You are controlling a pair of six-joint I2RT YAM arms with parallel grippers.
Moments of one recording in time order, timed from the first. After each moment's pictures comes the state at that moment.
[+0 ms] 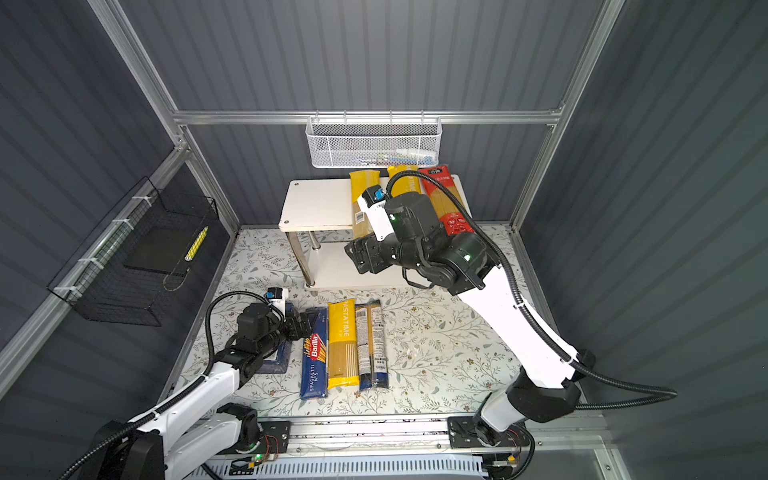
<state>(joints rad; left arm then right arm) -0.29 0.99 0.35 0.11 0.18 -0.32 0.86 1.52 2.04 -1.00 0.00 0.20</state>
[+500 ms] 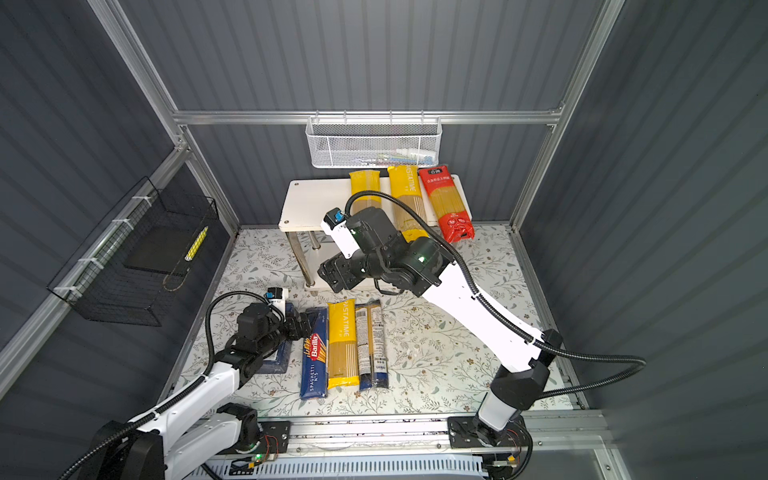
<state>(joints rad) -0.29 0.99 0.35 0.11 0.17 -0.32 0.93 1.64 2.00 -0.95 -0.05 0.15</state>
